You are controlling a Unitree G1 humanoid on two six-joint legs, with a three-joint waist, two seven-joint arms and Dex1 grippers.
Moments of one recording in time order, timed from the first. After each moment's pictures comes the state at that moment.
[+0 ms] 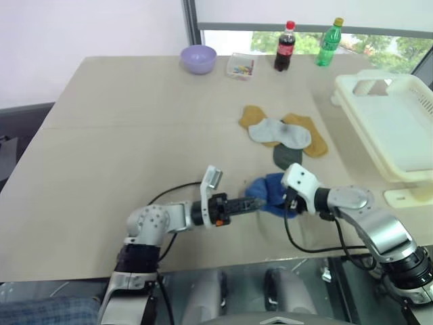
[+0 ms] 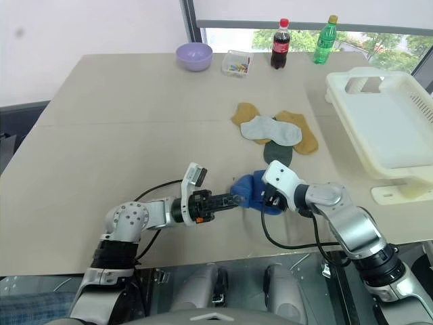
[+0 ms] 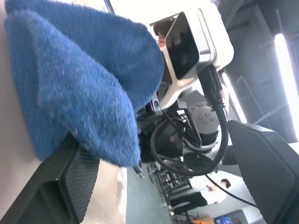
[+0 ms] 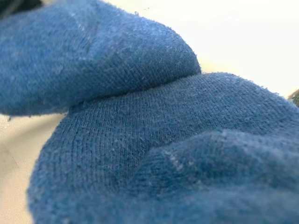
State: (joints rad) left arm -0.33 0.26 0.03 0.01 -0.97 1.18 -0.89; right arm -0.30 -0.61 0.31 -0.37 0.14 0.70 0.74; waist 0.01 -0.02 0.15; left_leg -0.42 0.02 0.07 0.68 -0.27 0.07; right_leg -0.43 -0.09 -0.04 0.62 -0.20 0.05
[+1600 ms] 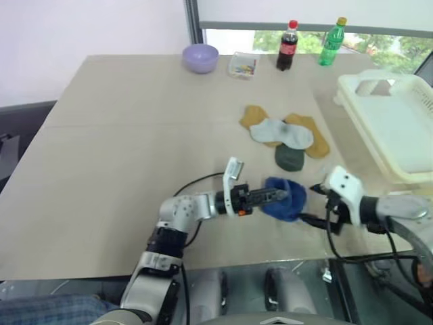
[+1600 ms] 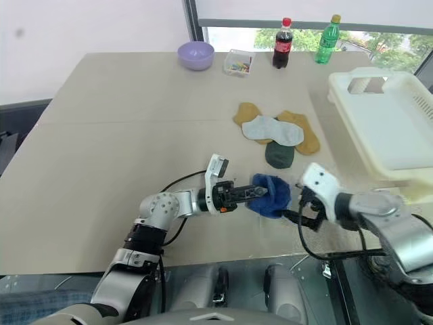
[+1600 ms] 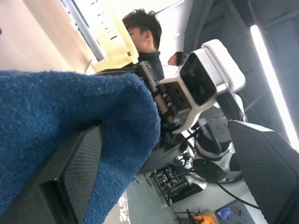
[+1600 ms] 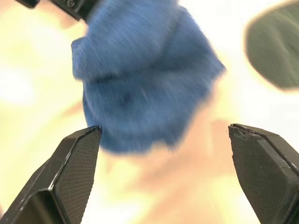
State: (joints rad) left arm -0.47 0.15 -0.09 0.21 -0.83 1.02 -1.04; right arm -0.08 -0.81 -0.10 -0.63 0.44 0.98 0.83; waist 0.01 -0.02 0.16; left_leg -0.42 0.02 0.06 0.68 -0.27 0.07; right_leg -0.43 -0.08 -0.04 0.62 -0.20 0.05
